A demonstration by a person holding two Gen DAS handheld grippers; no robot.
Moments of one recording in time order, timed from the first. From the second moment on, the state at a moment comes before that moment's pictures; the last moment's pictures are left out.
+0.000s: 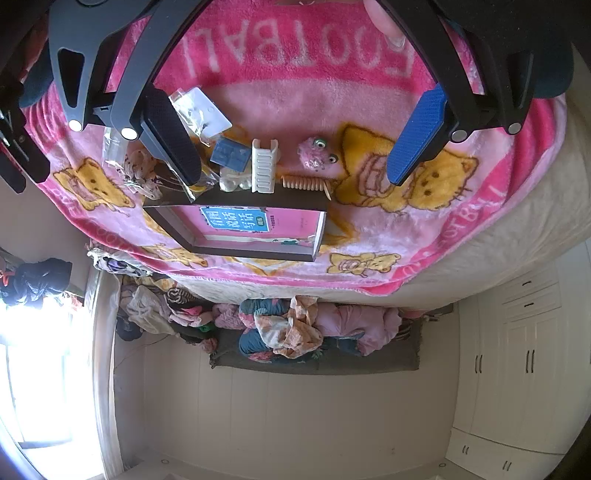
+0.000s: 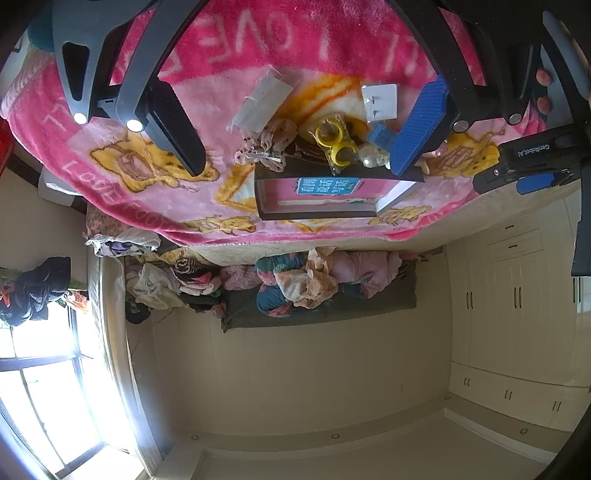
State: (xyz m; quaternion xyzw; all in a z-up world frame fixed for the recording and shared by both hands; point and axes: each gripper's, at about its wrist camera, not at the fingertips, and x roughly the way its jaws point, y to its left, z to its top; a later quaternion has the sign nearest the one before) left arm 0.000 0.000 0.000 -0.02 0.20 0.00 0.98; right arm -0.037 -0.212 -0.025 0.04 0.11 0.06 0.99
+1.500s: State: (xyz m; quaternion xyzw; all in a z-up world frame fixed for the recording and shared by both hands) left arm 0.000 0.004 0.009 -0.03 0.20 0.00 0.98; right arm -0.032 -0.212 -0.025 0.04 0.12 0.06 0.99
